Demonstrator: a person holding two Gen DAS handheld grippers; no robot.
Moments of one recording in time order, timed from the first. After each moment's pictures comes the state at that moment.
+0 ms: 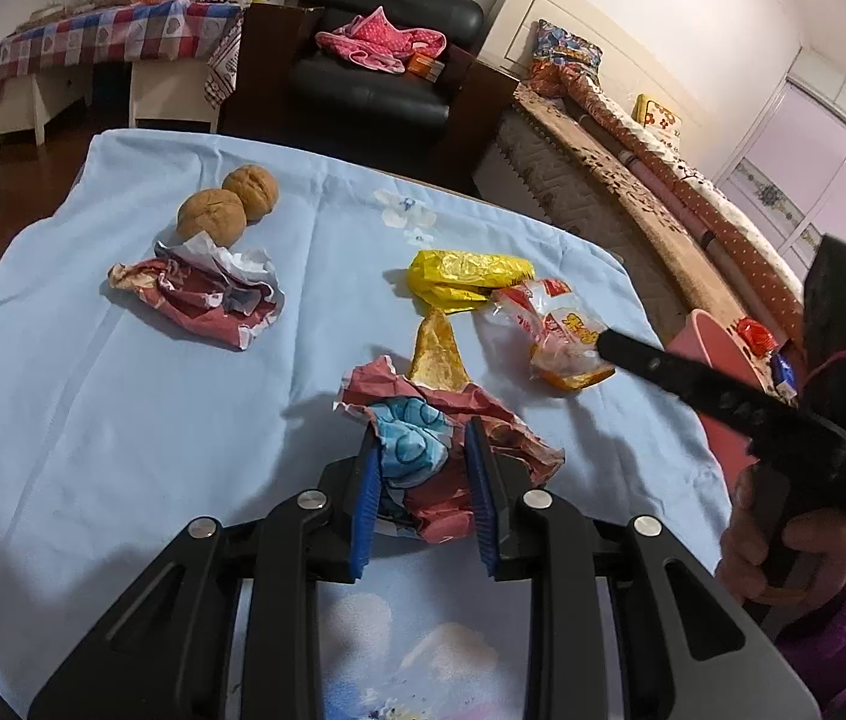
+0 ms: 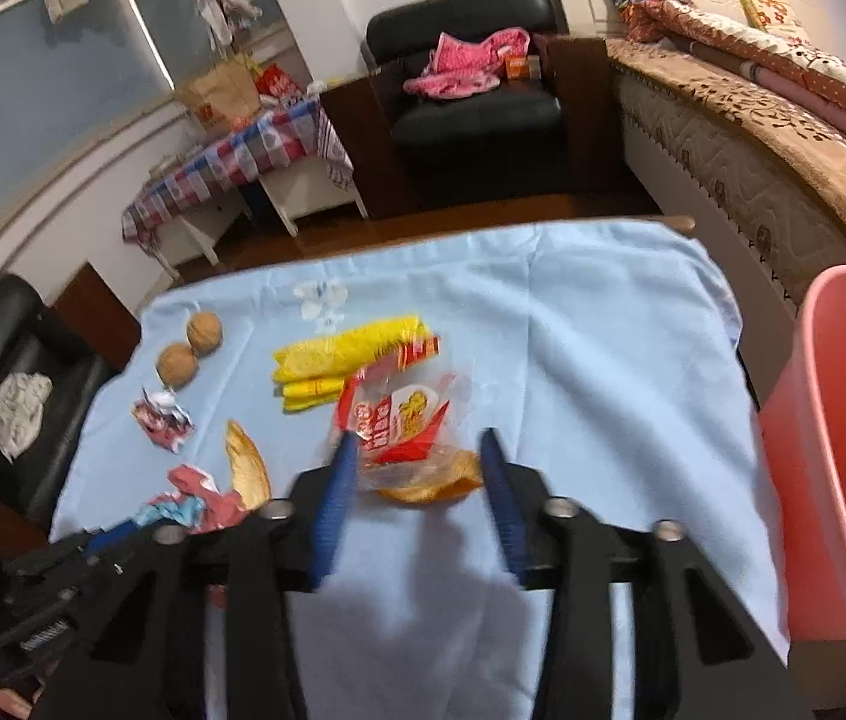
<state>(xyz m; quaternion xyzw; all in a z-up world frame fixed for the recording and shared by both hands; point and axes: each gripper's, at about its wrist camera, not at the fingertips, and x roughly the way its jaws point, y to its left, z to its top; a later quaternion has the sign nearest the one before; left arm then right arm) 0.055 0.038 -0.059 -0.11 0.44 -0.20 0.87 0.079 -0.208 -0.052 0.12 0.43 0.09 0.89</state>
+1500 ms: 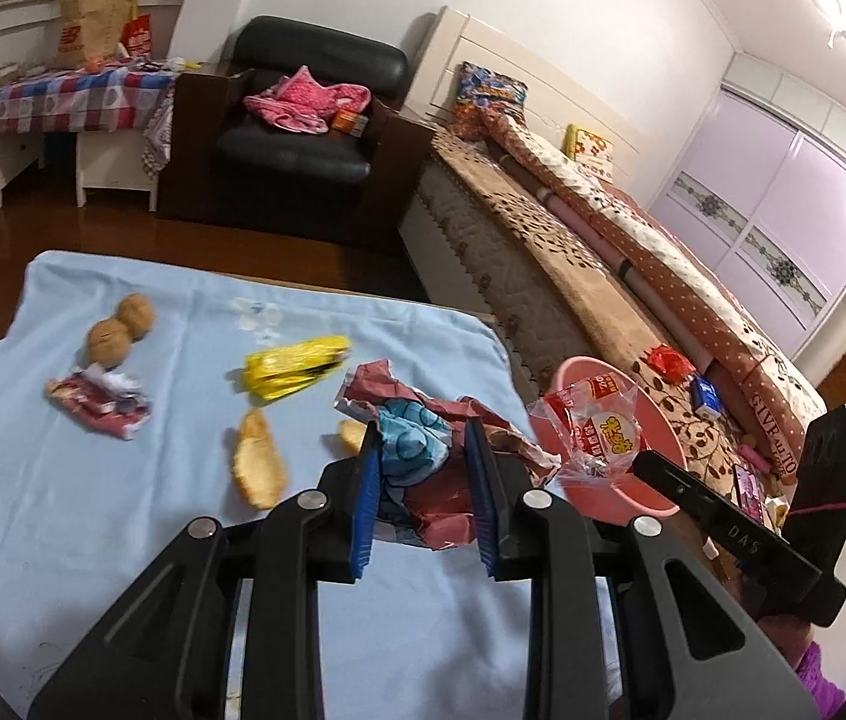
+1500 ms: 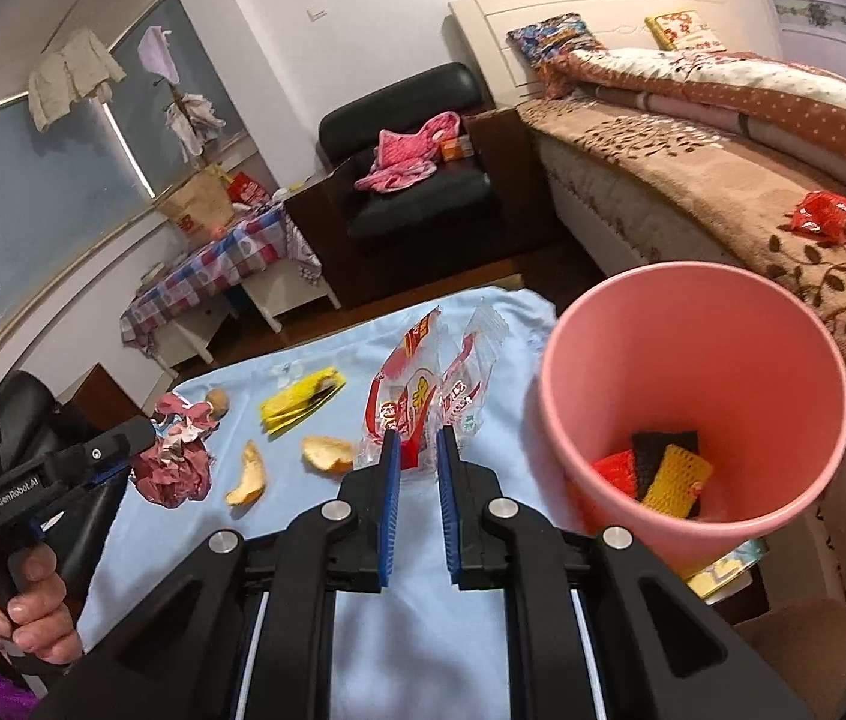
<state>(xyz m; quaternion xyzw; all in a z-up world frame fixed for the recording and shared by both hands) 0.023 -0.030 0.033 -0.11 0.37 -0.26 0.88 -0.057 -0.323 0.014 0.20 0.32 0.03 0.93</state>
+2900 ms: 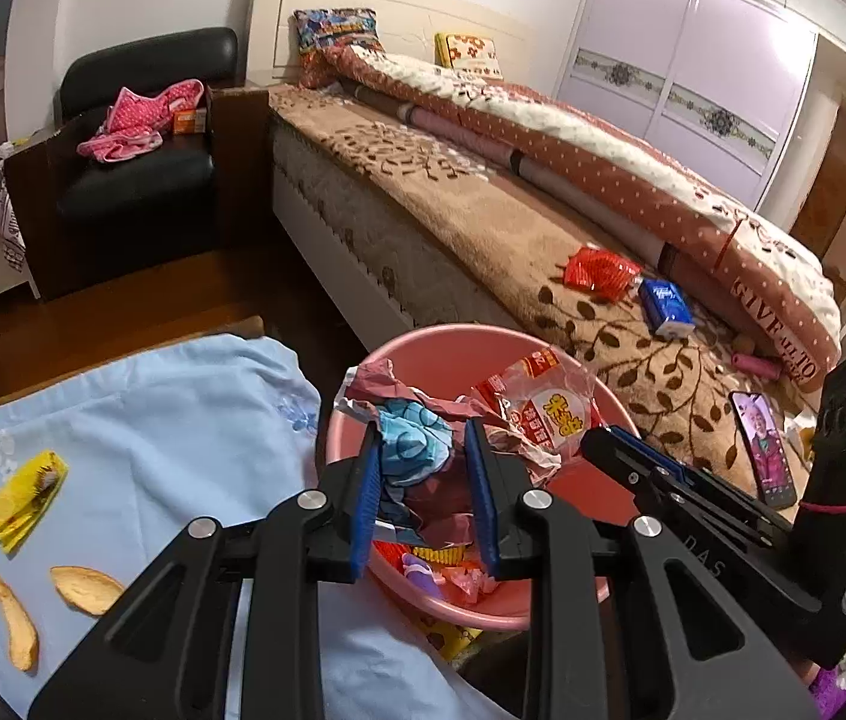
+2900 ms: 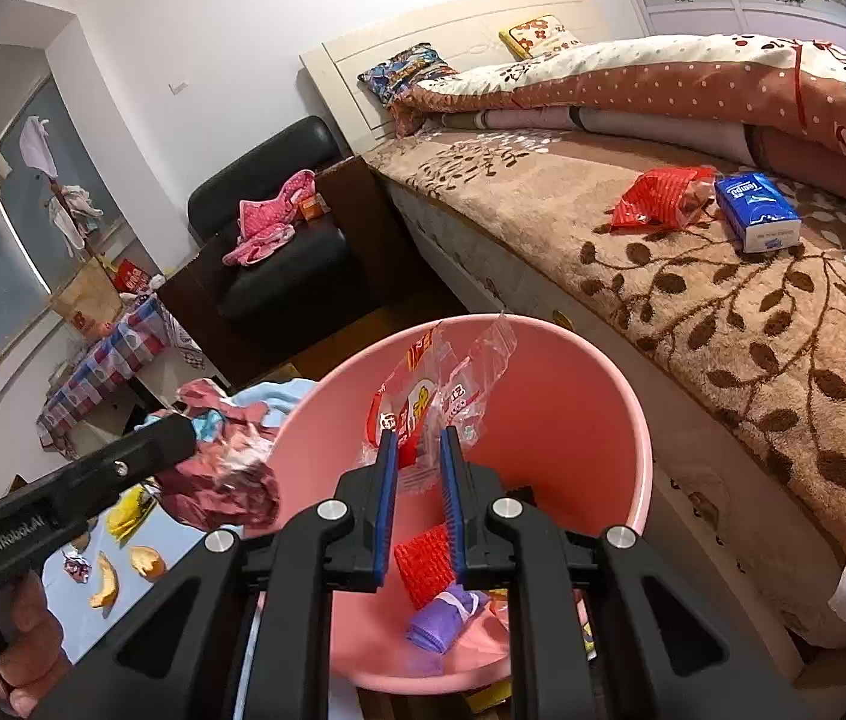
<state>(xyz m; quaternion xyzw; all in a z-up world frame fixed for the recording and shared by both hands) 0.059 -0.279 0.006 0.05 0.38 -0.36 0.85 -0.040 -0.475 -0.030 0.25 0.30 -0.11 0.91</state>
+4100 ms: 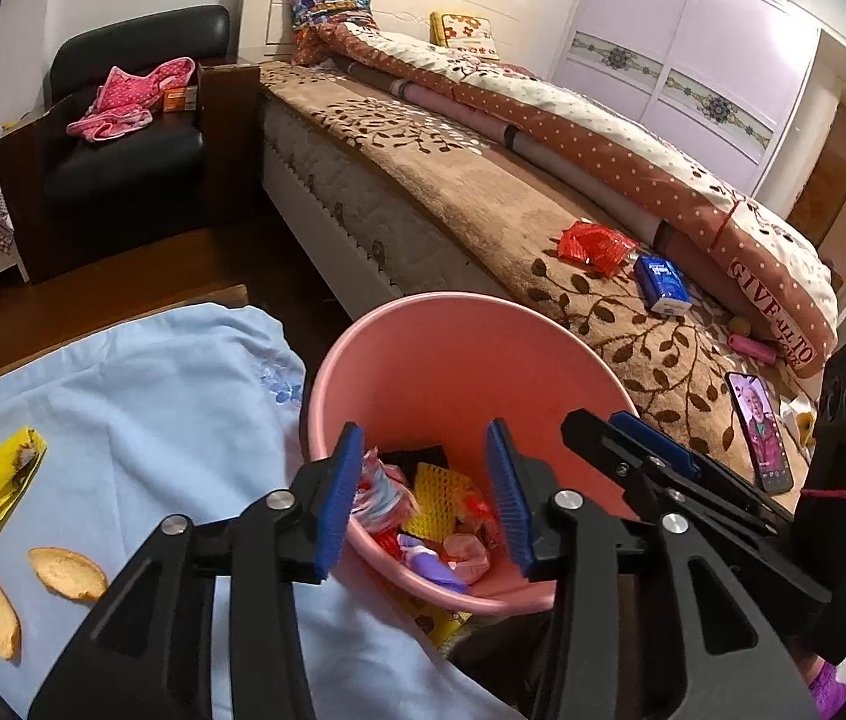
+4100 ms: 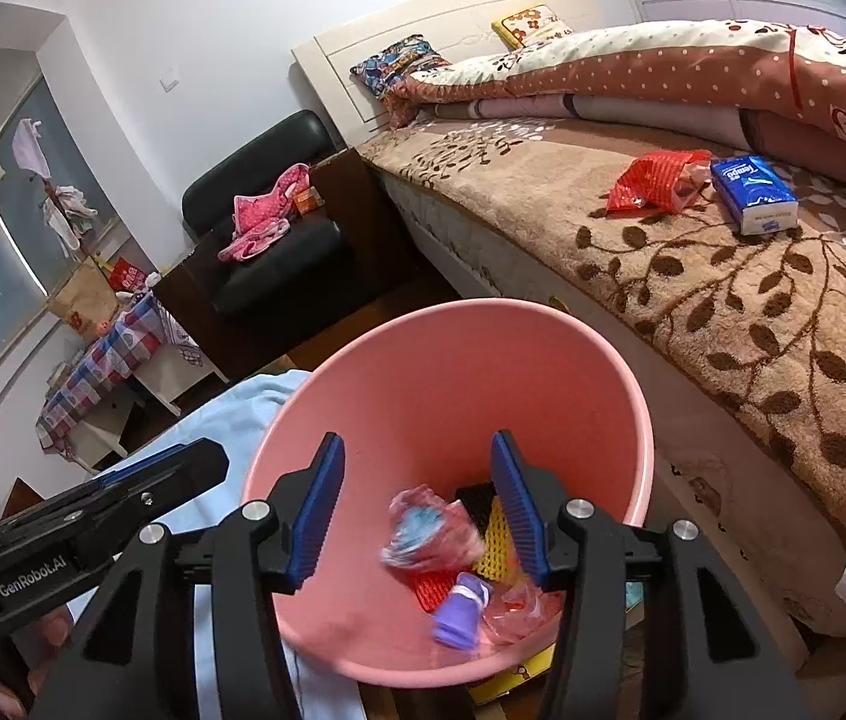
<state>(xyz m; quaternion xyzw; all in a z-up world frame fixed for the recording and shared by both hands) 0.057 -0.278 -0.003 0.04 0.40 -0.36 0.84 -0.043 -0.473 -0.031 0.27 0.30 -0.11 0.91</state>
